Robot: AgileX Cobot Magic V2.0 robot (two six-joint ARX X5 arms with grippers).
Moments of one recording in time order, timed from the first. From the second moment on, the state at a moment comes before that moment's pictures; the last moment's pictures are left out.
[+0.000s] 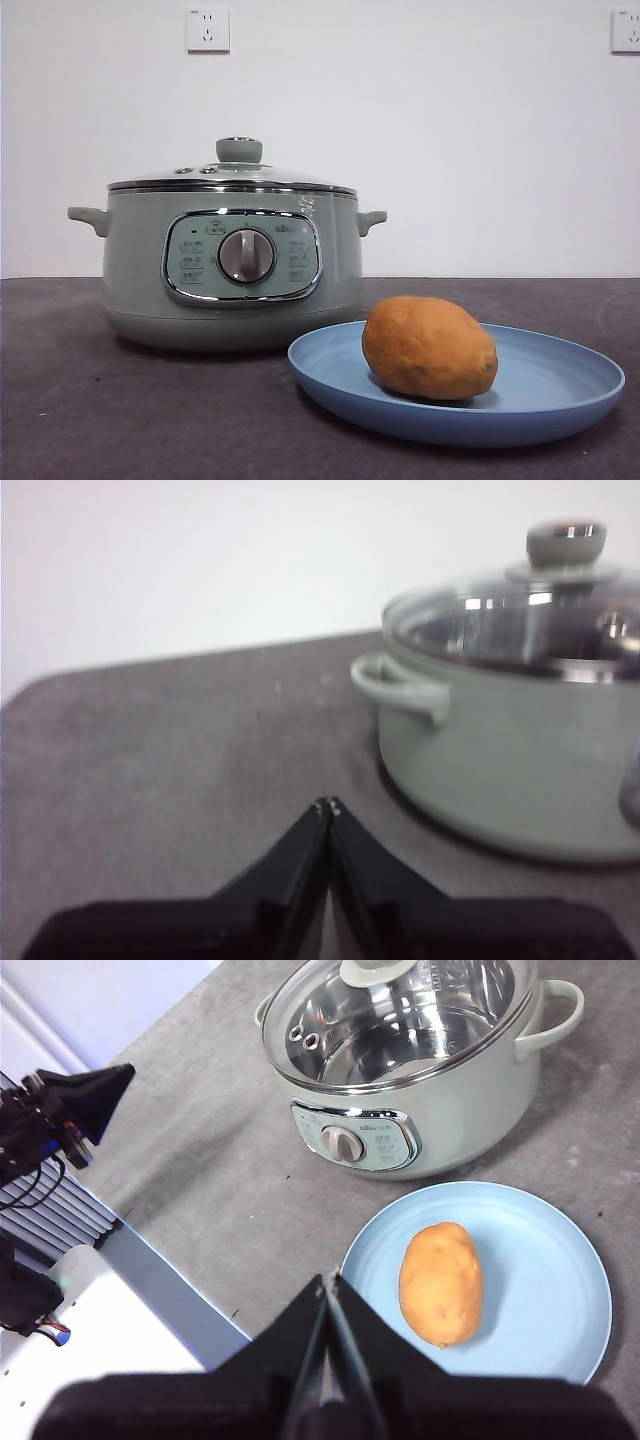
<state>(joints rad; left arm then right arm) 0.06 0.04 0.02 -0.07 0.19 0.09 0.70 0.65 0.89 -0.77 -0.18 0.21</state>
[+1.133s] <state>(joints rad) 0.06 0.02 0.02 -0.17 0.19 0.08 0.70 0.65 0.89 -0.78 -0.18 0.21</state>
